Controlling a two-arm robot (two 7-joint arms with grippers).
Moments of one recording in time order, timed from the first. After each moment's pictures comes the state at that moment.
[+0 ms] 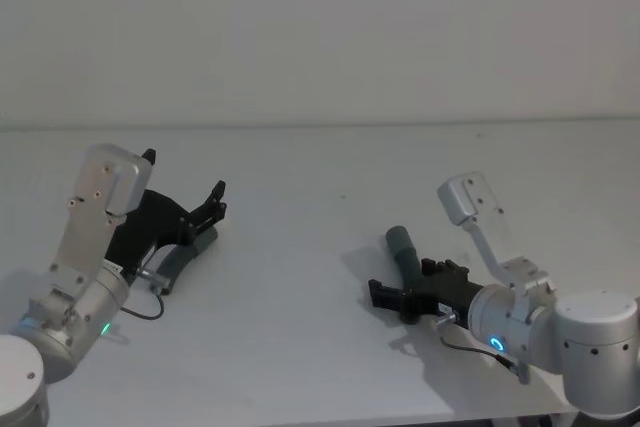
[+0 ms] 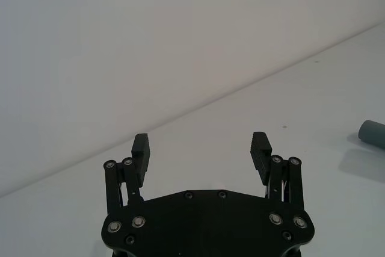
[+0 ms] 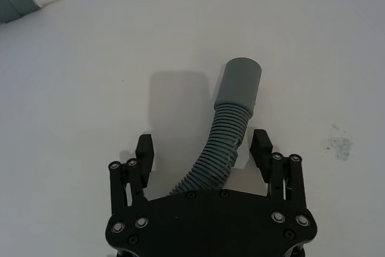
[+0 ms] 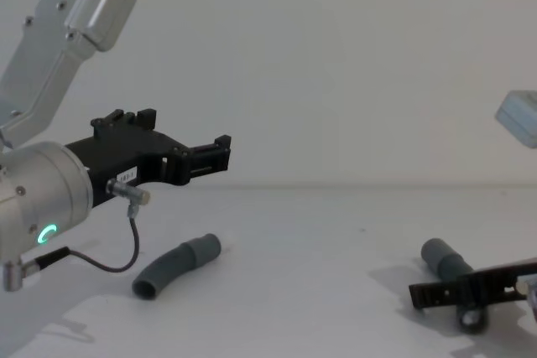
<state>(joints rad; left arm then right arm) -0.24 0.38 0.45 -1.63 -0.20 0.01 -0.01 0.23 0.34 -0.33 -1.59 0.32 0.68 0.18</state>
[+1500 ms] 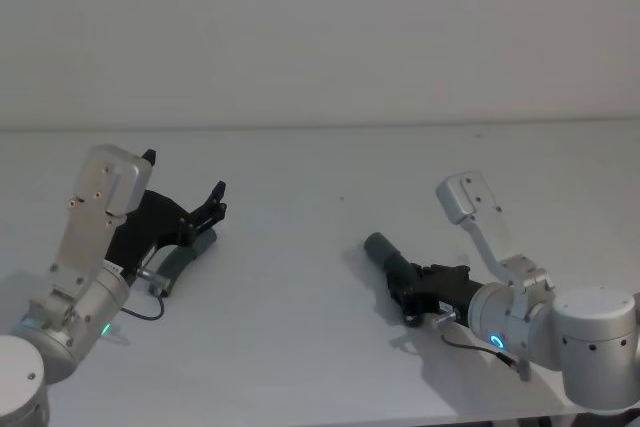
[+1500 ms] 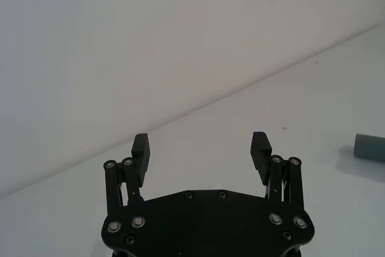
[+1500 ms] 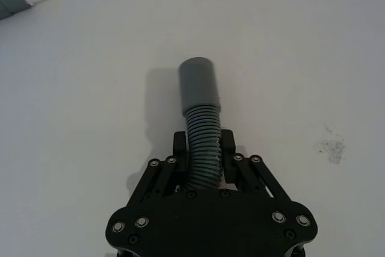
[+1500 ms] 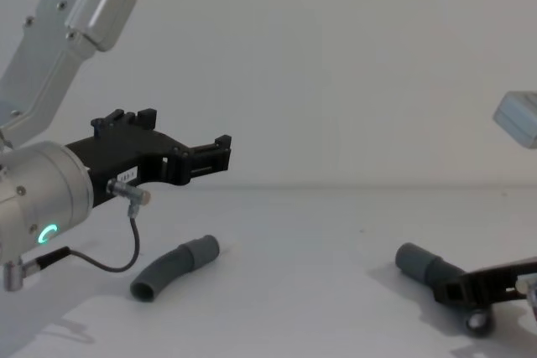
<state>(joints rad) -0.24 0.38 0.45 -1.63 -0.20 0.01 -0.01 0.24 0.34 -0.34 -1.58 0.31 0.70 0.18</state>
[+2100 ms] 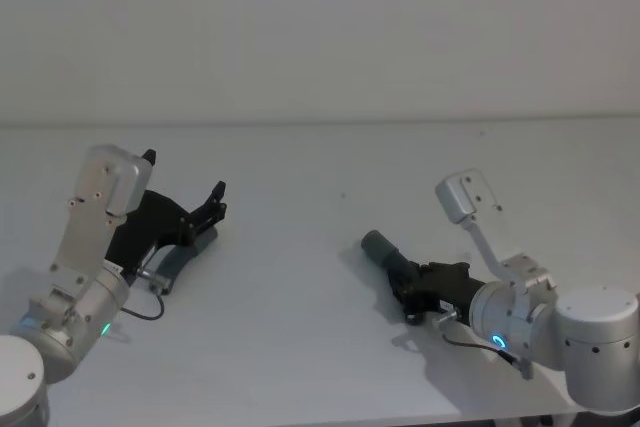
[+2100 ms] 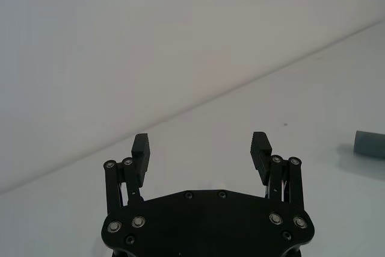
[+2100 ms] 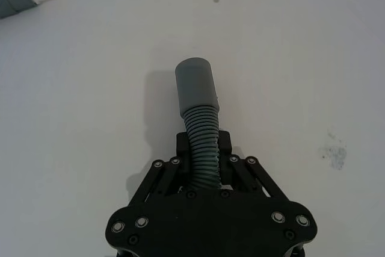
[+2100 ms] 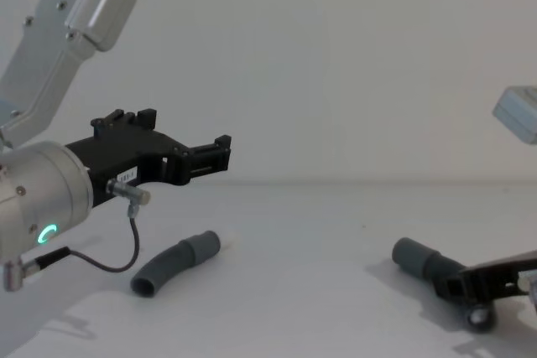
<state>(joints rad) -0.24 0.38 0.45 -1.63 -0.20 0.01 -0.01 0.24 0.35 -0.35 -1.59 0.30 0.67 0.19</state>
